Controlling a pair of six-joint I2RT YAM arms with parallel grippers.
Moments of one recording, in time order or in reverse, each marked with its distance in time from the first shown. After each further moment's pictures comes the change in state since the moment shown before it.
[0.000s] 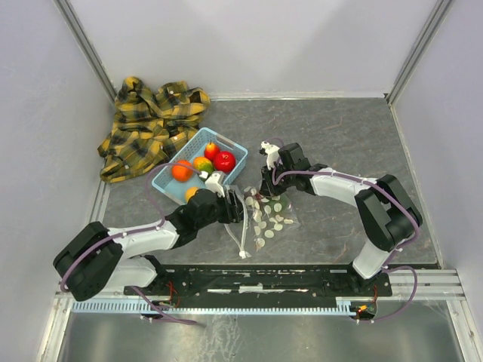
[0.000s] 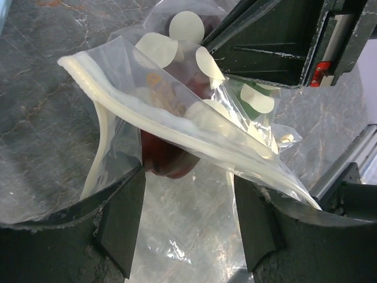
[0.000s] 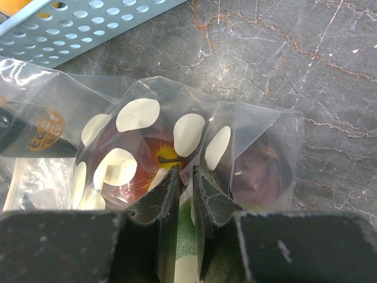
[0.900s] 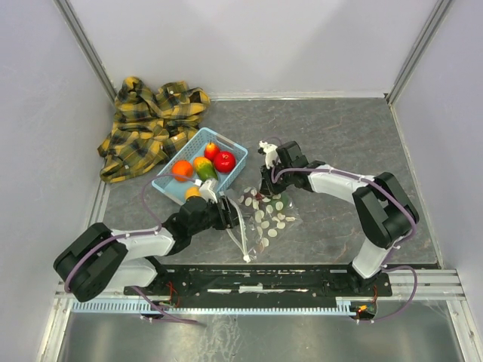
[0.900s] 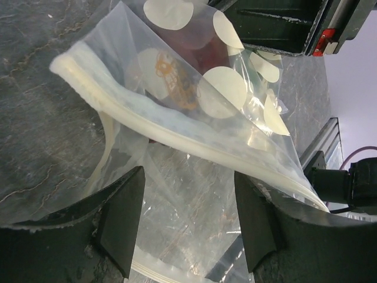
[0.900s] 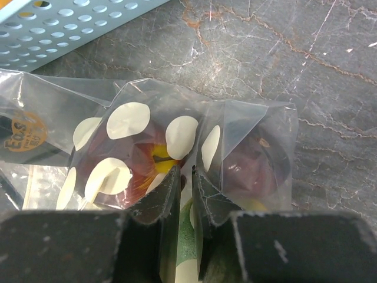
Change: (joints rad) left arm 0.058 0.007 -0.137 0.178 0.127 -0.097; right arm 0.000 0.036 0.052 -0.063 0.016 -0.020
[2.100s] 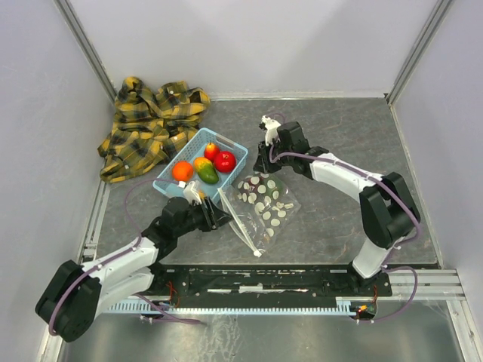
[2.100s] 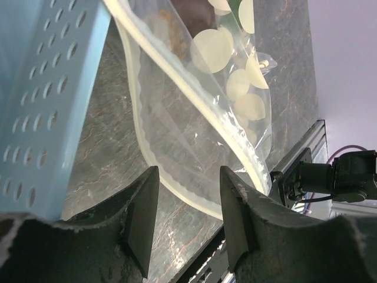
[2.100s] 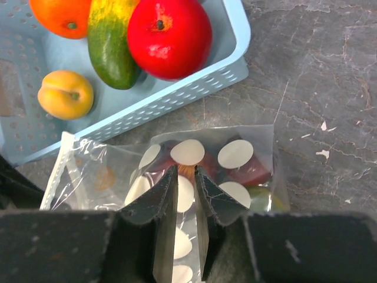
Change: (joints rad) left arm 0.151 -0.335 -0.051 -0.299 0.127 0.011; right arm -0.028 -0.024 0.158 0.027 0.048 0.086
